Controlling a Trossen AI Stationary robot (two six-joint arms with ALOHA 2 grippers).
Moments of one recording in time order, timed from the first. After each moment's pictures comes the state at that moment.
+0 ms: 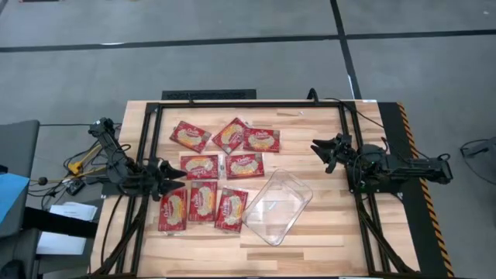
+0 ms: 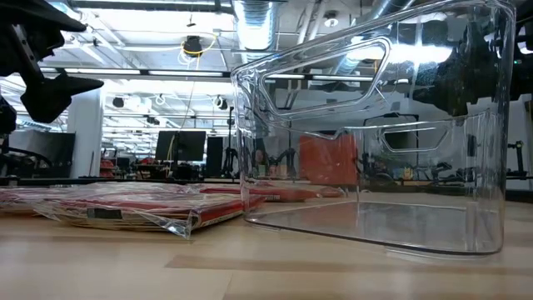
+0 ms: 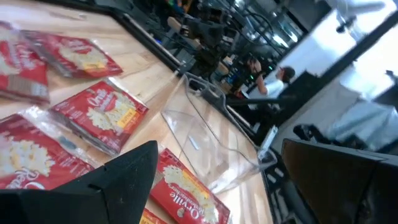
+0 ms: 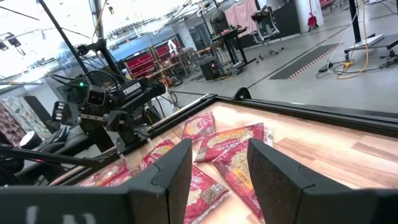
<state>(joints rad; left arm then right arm) -0.90 0.01 0.01 0.06 -1.04 -0.68 -0.06 0.05 0.00 0.07 0.39 0.41</state>
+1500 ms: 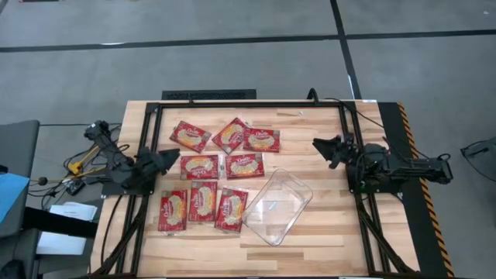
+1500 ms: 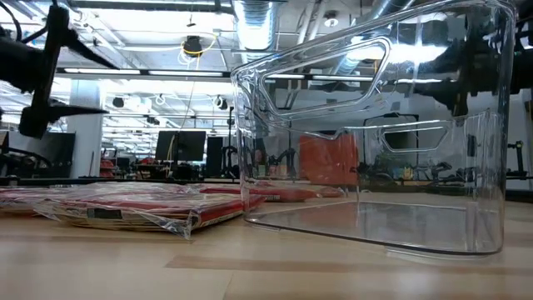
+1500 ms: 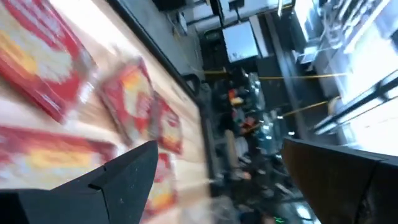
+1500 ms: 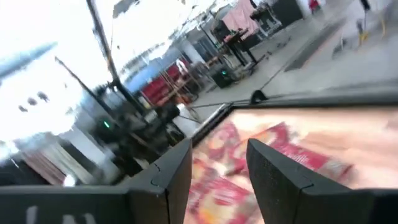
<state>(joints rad) -0.80 0.01 0.02 0.04 -1.51 -1.29 -0.06 0.05 0.02 0.14 0.40 0.67</state>
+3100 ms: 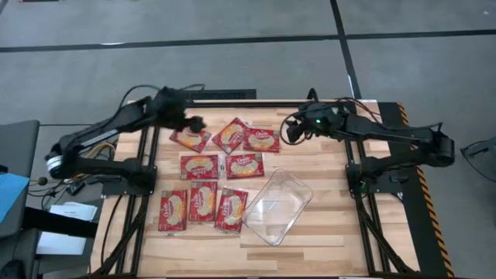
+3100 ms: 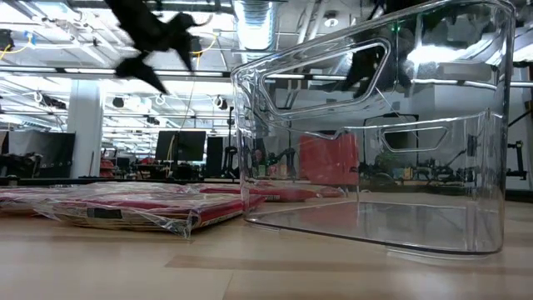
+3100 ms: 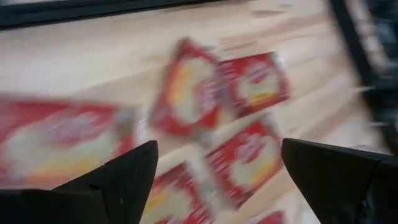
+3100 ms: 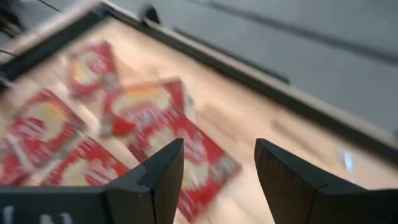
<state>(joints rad) 0.57 1.10 1.04 -0.68 0.03 -0.70 -0.35 1.15 0.88 -0.37 0.33 0.45</state>
